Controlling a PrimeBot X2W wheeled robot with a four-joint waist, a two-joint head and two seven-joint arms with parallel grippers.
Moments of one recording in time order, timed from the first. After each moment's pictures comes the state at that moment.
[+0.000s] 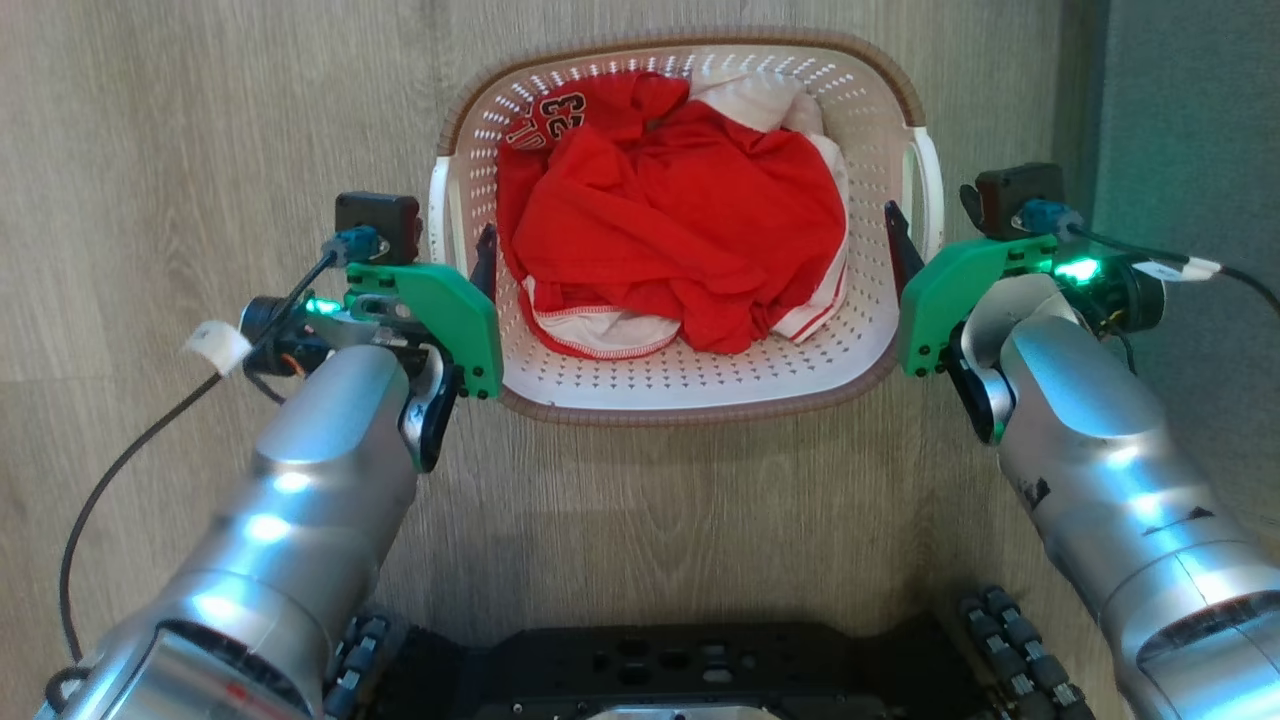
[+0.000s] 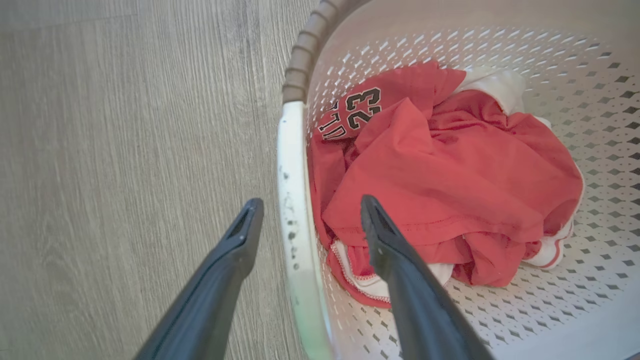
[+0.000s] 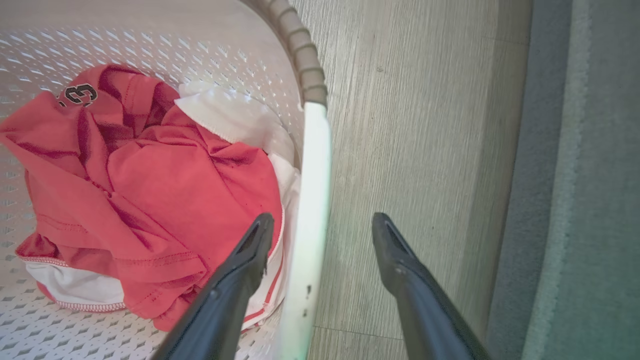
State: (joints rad) left arm -0.87 0.03 -0.74 1.13 -0.69 0.02 -0.23; right arm -0.87 -0.08 0.38 1.10 0.32 0.12 -0.21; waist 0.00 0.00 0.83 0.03
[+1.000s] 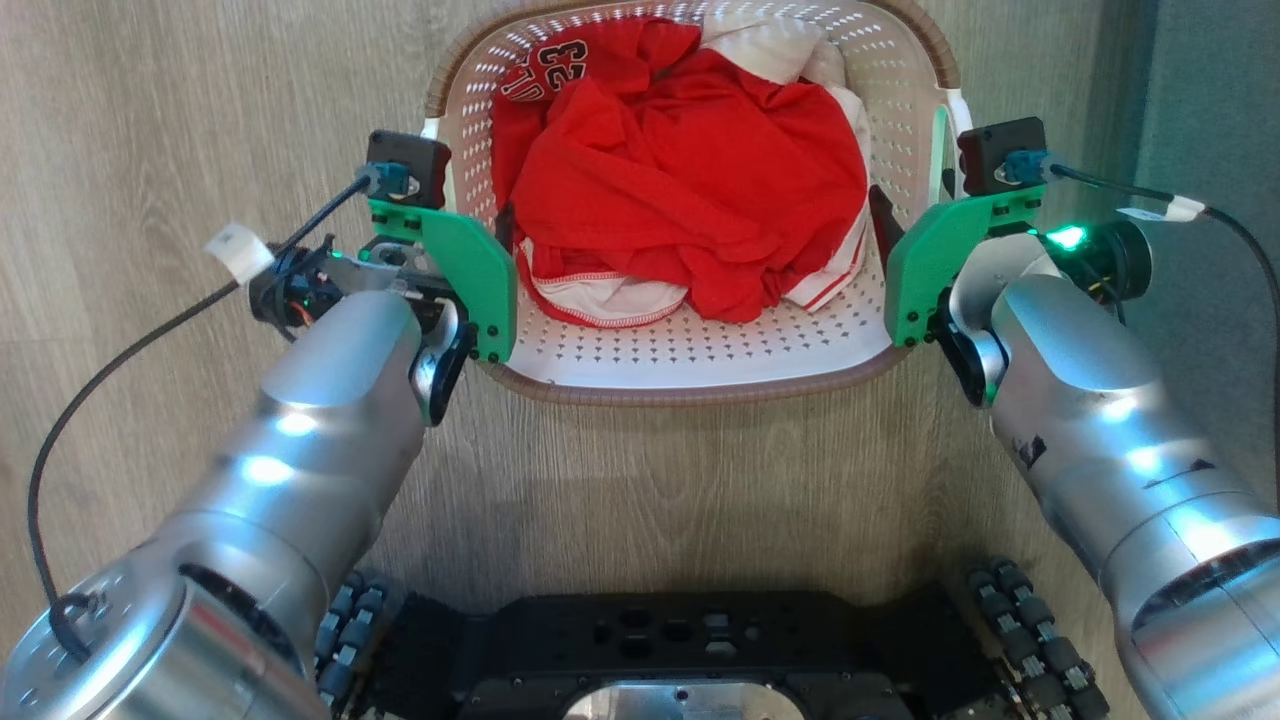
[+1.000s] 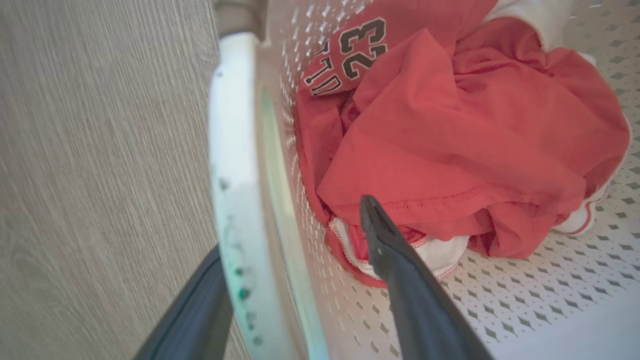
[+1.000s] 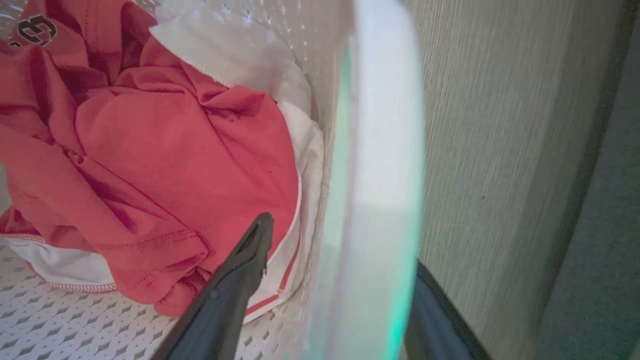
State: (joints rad) left arm -1.00 0.03 -1.00 1.18 -0.89 0.02 -0.11; right arm -0.98 -0.07 0.56 1.19 0.50 0.12 -0.12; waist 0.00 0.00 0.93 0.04
